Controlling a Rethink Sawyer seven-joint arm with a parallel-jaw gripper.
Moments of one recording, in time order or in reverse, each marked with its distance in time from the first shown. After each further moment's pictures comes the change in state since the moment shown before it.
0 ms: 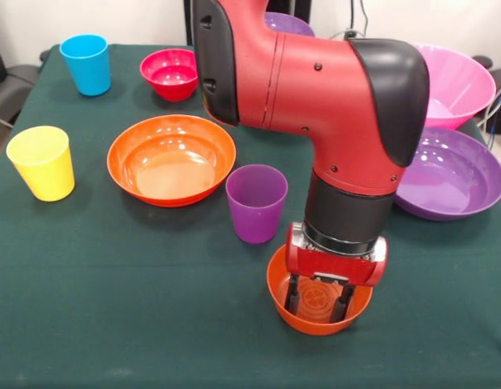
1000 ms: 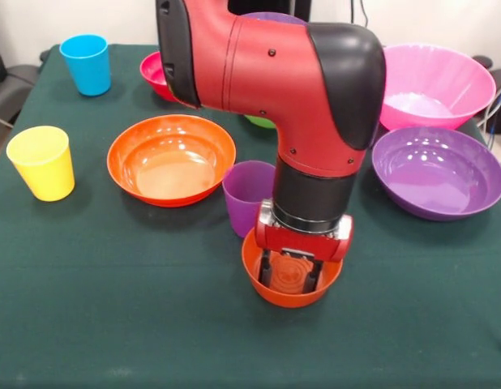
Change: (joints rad) arm -0.056 -0.079 0.052 0.148 -0.035 -0.001 0.000
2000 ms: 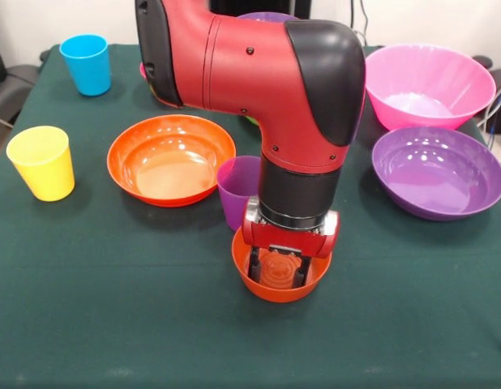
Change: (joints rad) arm -0.047 -0.027 0.067 0.025 -0.076 0.001 0.000
